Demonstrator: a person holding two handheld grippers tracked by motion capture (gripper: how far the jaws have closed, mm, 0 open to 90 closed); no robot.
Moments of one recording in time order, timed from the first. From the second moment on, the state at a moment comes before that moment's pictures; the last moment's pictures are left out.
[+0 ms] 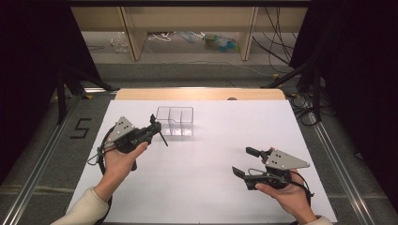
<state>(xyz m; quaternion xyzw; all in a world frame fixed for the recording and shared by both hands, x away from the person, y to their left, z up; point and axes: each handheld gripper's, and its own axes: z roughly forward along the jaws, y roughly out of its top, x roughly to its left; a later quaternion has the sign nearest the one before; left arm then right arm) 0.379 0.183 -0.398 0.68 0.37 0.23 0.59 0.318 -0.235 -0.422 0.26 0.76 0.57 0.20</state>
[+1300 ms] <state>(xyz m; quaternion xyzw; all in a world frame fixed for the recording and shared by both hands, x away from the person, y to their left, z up) 0.393 0.180 -0.389 0.68 0.37 0.25 0.57 0.318 -0.237 -0.423 0.26 0.76 0.56 0.20</state>
